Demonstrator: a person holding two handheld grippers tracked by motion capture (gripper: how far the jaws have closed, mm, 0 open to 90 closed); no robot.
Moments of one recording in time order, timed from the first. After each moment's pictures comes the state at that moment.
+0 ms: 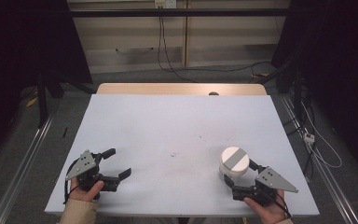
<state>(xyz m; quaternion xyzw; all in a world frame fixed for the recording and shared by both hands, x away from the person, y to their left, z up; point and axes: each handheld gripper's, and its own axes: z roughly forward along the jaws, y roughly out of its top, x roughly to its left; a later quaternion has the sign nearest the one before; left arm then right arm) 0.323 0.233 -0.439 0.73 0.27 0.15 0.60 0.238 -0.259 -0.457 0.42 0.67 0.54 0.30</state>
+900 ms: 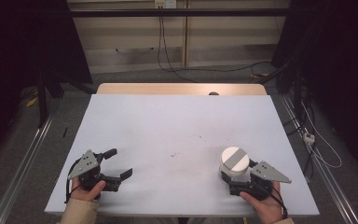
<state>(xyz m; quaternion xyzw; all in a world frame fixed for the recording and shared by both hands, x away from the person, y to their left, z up) 0.324 0.229 -0.440 0.74 0.27 0.15 0.59 0.254 -0.255 -0.457 0.43 0.69 0.51 0.28</state>
